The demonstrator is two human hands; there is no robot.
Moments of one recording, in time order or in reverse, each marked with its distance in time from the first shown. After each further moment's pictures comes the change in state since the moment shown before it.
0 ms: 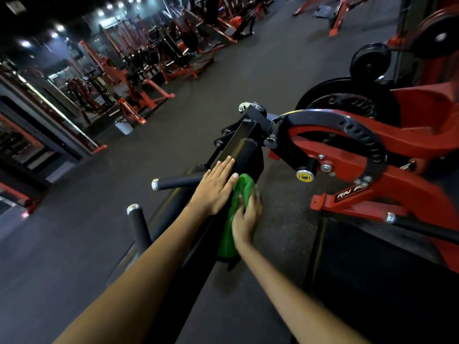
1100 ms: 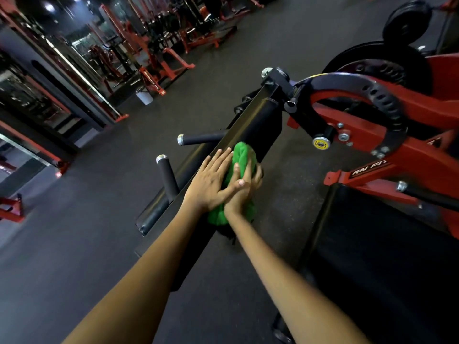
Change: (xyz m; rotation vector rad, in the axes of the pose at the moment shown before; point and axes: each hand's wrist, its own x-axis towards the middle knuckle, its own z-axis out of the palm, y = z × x) left_hand -0.127 -0.001 -0.001 0.169 0.104 0.068; right_hand -0.081 -0.065 -0.006 0.037 0.044 0.175
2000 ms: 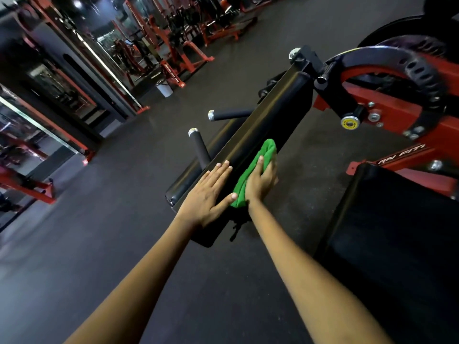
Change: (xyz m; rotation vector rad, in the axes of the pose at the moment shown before) left_hand -0.140 -0.022 -0.018 -0.045 -0.050 -0.013; right_hand -0.057 0.019 -0.004 -0.045 -0.028 0.184
